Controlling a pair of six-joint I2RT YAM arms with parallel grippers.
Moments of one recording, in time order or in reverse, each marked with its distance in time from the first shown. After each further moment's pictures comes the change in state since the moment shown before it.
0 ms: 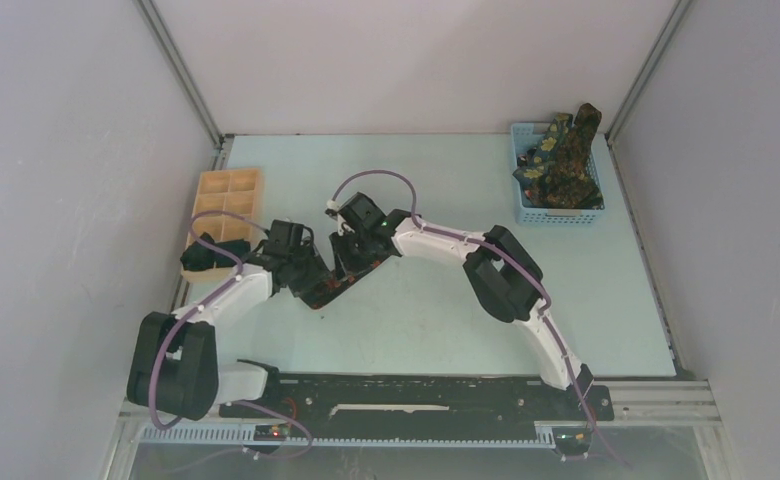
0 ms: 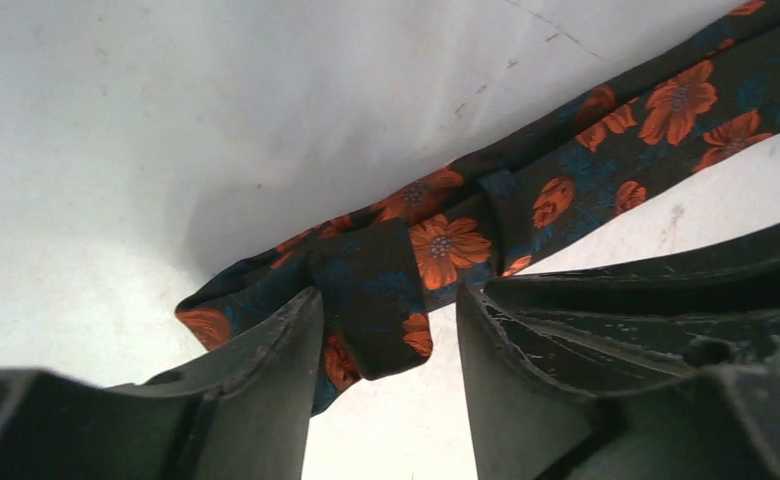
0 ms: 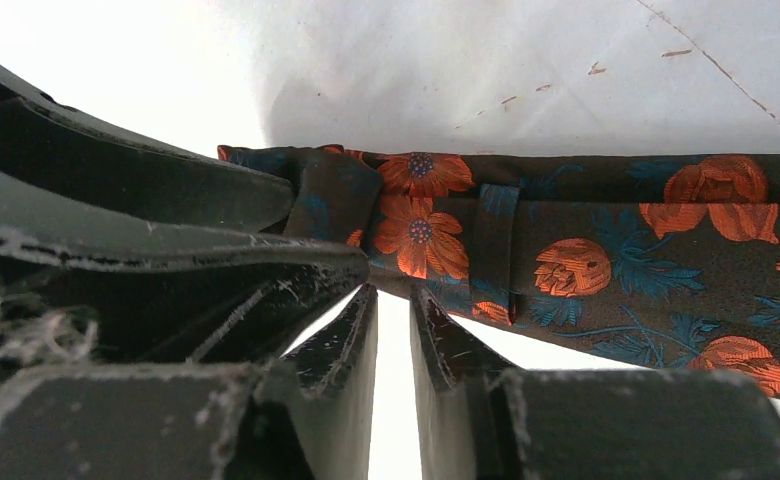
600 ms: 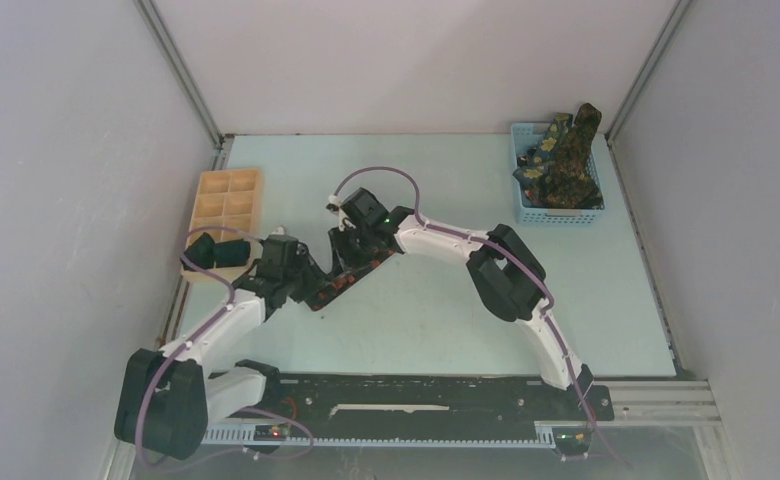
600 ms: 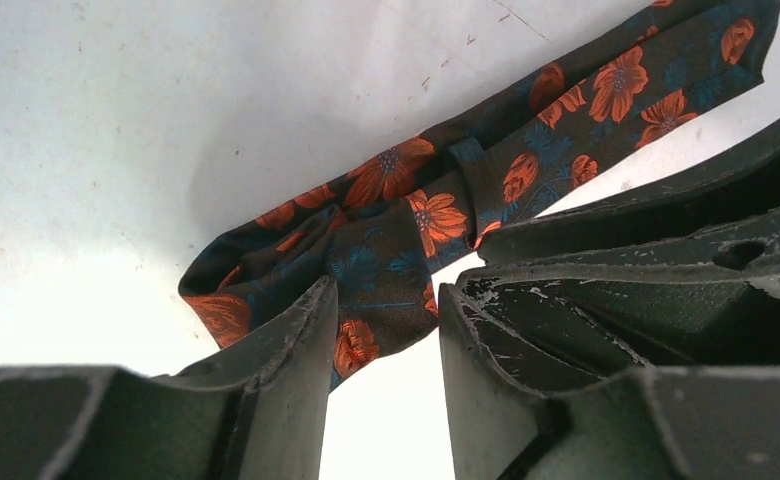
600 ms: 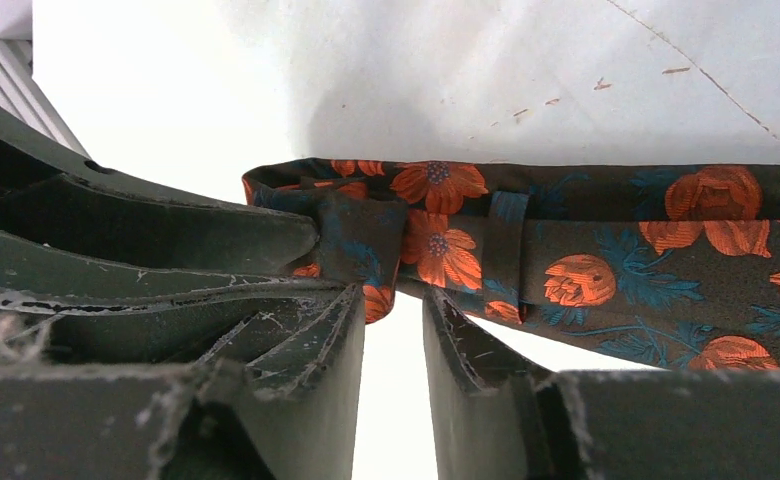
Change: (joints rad) left arm -0.029 -0.171 -0.135 0.102 0.005 -0.055; right arm -0.012 -0.011 -0.001 0.017 -0.028 0.022
